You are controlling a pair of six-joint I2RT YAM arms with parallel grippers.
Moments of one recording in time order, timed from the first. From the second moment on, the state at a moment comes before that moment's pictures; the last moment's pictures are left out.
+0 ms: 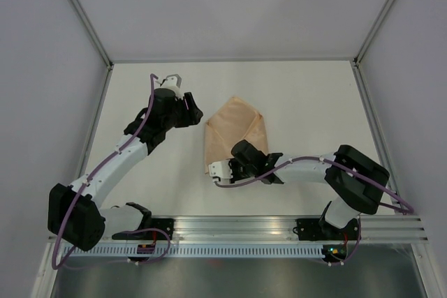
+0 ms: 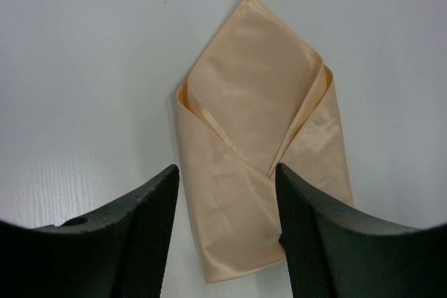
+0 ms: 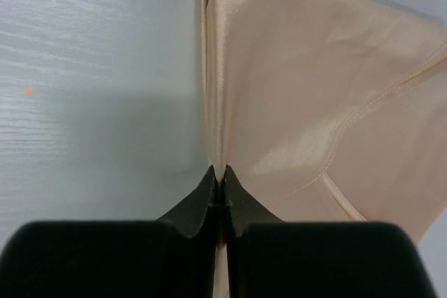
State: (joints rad) left arm -0.43 1.23 0.95 -0.26 -0.03 -0.46; right arm 0.99 1.61 0.73 0.05 -0.08 -0.84
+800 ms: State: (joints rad) left arm -0.43 0.99 0.60 0.04 -0.03 -0.46; right arm 0.76 1.78 1.07 -0.47 -0.51 -0.78
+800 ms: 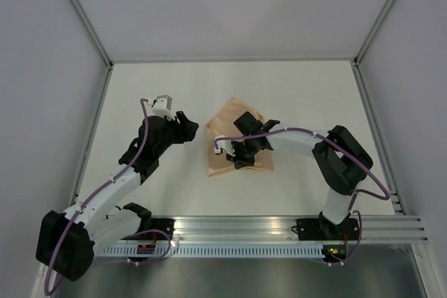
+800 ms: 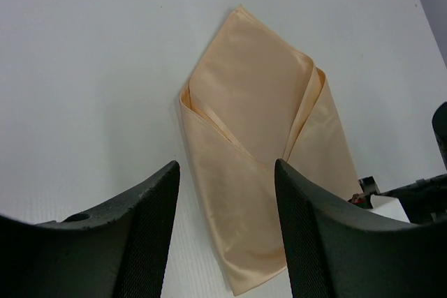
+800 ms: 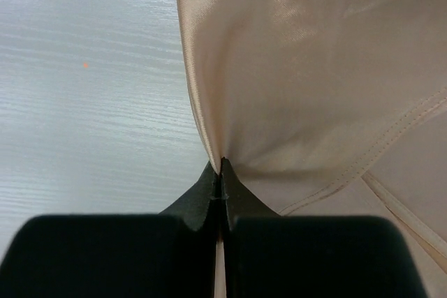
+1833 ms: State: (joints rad) left arm -0.83 0.78 0.37 0.21 -0.22 -0.17; right arm 0.57 2.11 1.38 -1.02 -0.88 -0.82
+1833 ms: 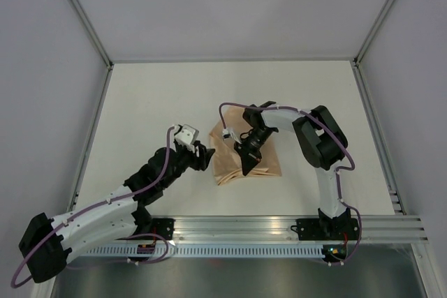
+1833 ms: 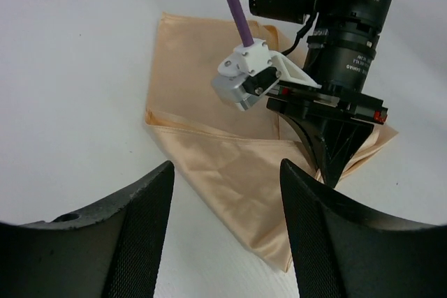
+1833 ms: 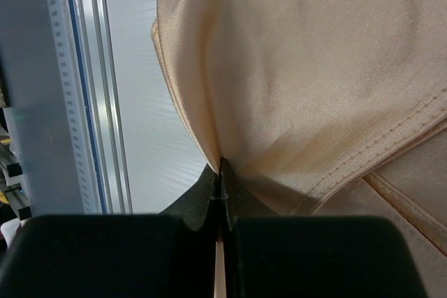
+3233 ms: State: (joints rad) left arm -1.18 1.59 0.74 0.11 -0.26 0.10; right arm 0.54 2.22 1.47 -1.18 -0.92 -0.83
